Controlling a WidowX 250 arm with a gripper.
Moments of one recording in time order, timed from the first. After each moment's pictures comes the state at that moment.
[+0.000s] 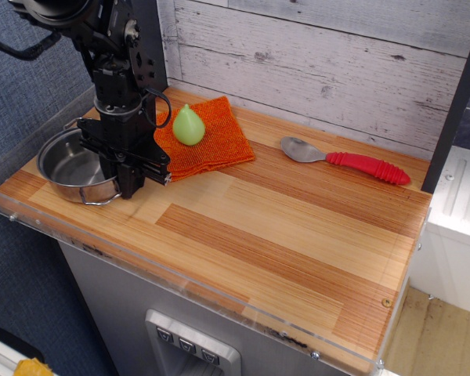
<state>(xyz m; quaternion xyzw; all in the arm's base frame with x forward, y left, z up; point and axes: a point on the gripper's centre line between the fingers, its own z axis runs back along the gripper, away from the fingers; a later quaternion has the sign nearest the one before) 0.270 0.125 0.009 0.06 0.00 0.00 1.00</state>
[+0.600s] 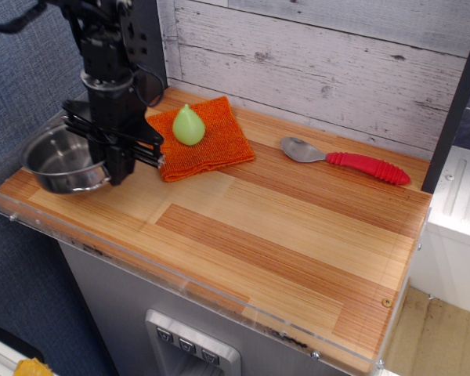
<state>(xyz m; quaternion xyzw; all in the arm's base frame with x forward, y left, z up) 0.259 0.126 0.045 0.08 0.00 0.04 1.00</state>
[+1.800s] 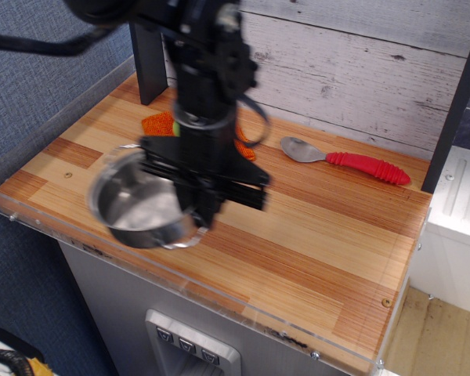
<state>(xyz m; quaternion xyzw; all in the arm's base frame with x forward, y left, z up) 0.239 -0.005 0.064 0.05 -0.04 0.05 1.00</state>
